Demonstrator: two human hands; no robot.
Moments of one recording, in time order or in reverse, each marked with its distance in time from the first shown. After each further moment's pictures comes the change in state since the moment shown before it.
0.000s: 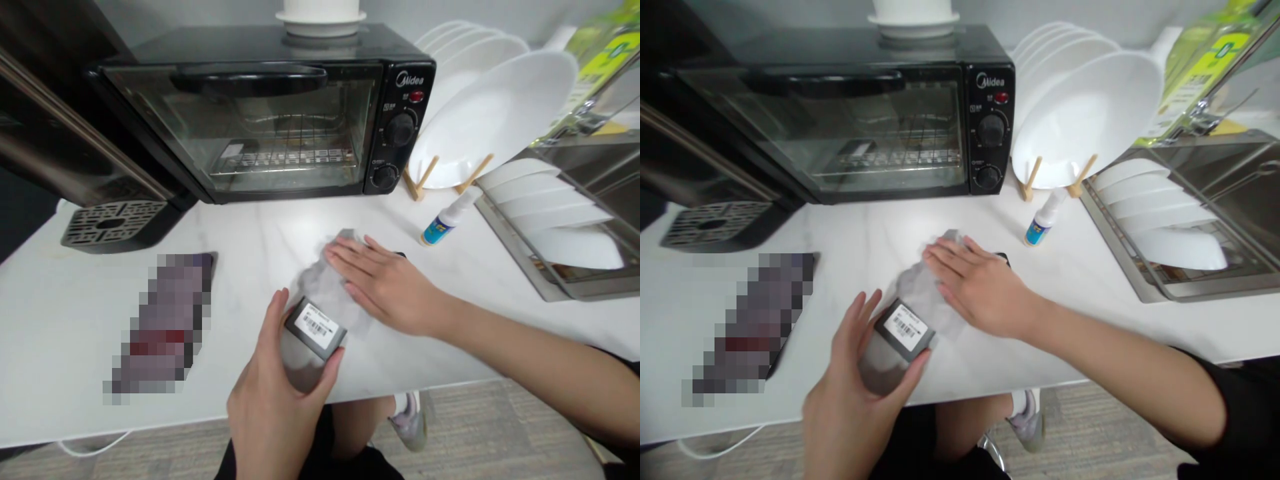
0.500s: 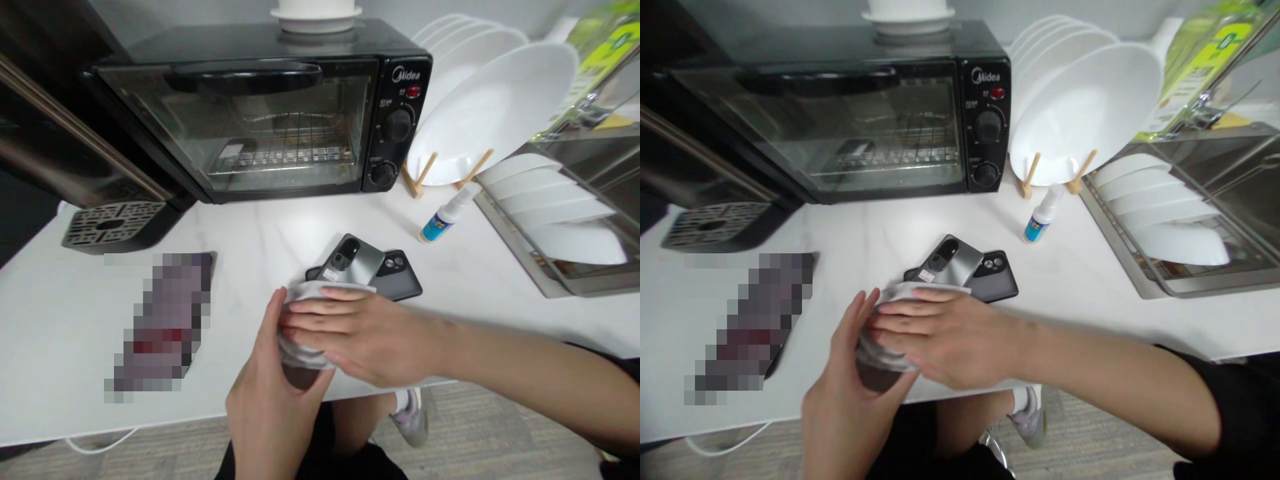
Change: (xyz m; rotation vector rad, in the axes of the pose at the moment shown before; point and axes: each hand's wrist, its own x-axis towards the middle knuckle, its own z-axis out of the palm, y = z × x) left_hand -0.001 -0.004 0.002 0.001 0.004 0.000; right_hand 0.000 -0.012 0.004 0.115 -0.117 -0.282
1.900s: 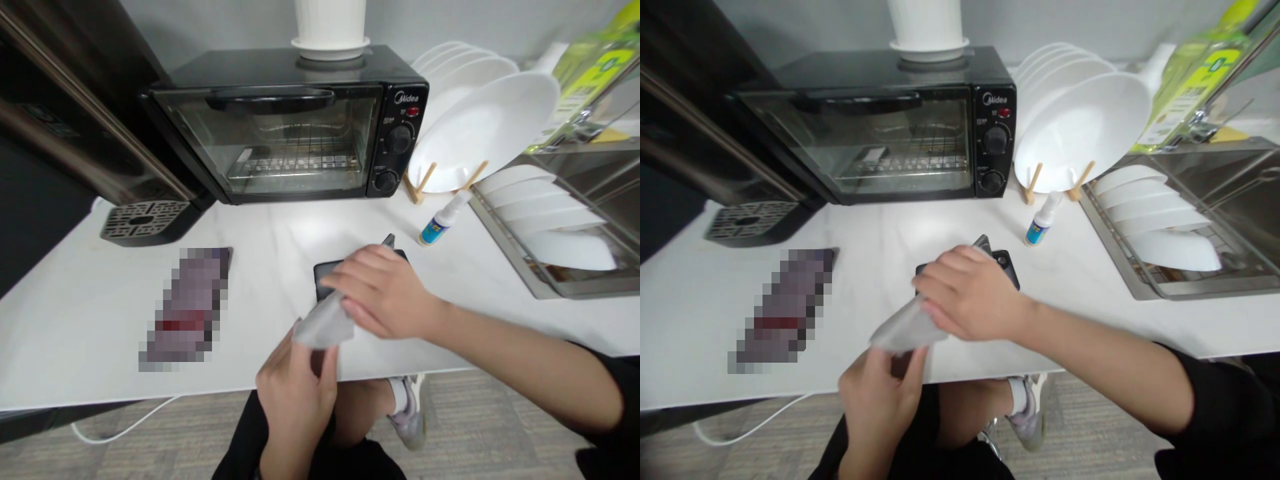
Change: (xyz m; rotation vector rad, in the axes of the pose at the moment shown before) left_hand -0.010 -0.010 0.023 0.100 0.282 0.414; right_hand 0.005 0.000 -0.014 -0.281 0.401 -0.003
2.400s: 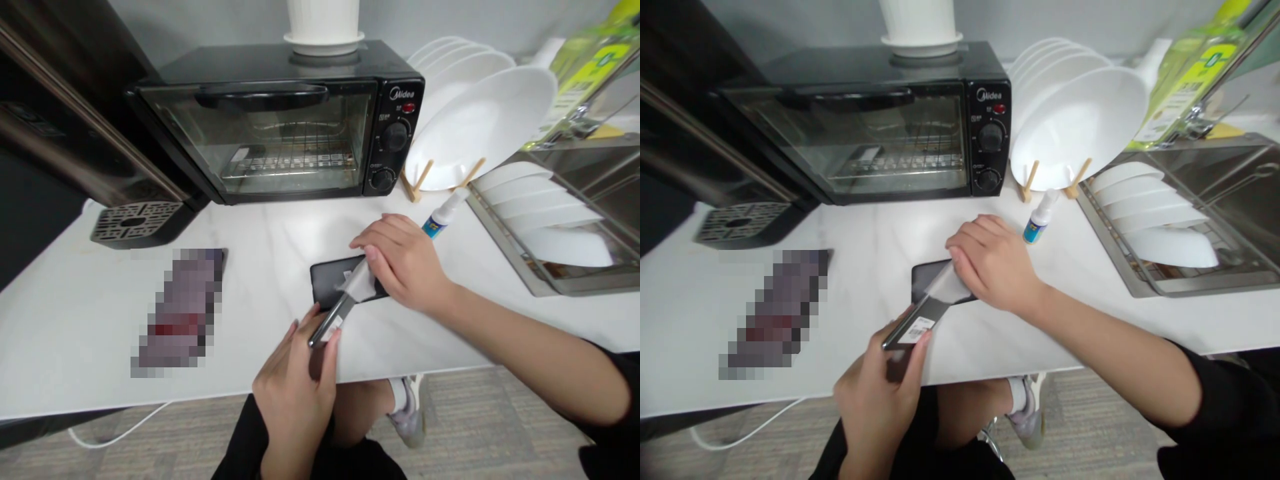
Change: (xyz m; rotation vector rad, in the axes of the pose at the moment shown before) left_hand 0.007 0.011 -0.002 -0.088 0.031 -0.059; right_hand -0.005 0.018 -0.008 -0.012 0.095 0.278
